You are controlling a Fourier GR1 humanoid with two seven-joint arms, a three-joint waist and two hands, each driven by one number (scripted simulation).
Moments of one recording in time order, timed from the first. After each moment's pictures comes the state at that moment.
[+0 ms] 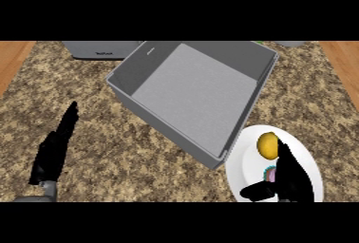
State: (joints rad) left arm 0.00 0.28 -0.05 -1.52 -0.10 0.15 0.08; right arm 0.11 -0.08 0.27 -1.78 0.88 0.05 1.07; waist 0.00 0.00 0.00
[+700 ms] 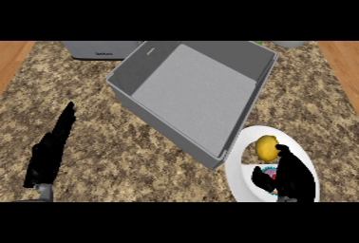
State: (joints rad) left arm 0.02 0.26 -0.01 -1.58 -0.12 0.10 0.11; right arm 0.10 -0.08 0.24 -1.70 1.01 0.01 1.02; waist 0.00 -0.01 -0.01
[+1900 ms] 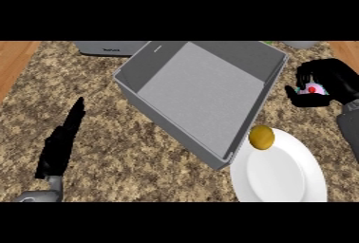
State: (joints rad) left arm -0.03 0.23 -0.02 -1.53 -0.14 0.09 0.10; right arm -0.59 -0.55 0.05 -1.03 0.74 0.09 -0.21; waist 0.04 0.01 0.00
